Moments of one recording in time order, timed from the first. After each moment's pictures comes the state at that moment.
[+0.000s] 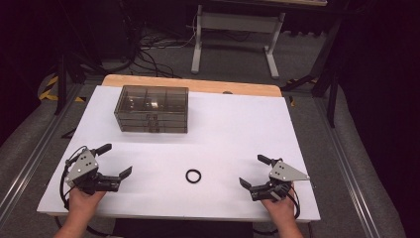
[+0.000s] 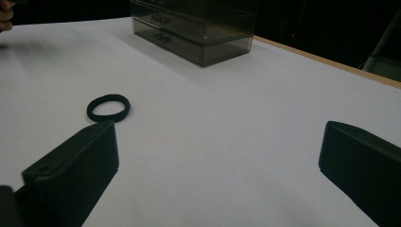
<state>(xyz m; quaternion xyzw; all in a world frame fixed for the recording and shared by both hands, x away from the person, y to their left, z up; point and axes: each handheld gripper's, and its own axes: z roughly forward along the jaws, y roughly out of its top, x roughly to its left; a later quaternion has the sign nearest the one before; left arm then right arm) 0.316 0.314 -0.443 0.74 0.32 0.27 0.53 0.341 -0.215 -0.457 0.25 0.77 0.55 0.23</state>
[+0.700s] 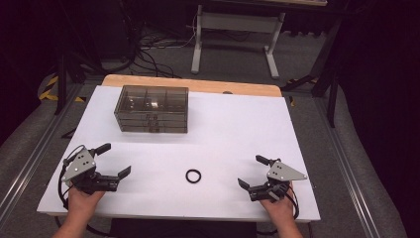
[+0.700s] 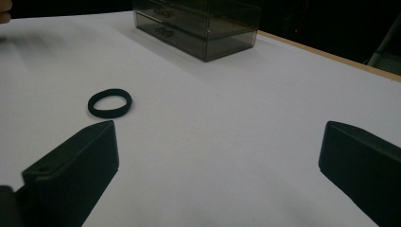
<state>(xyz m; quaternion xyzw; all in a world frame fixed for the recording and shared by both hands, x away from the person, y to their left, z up) 0.316 0.317 -0.438 0.74 0.32 0.26 0.54 0.343 -0.212 -0.459 0.25 0.77 0.54 0.22</state>
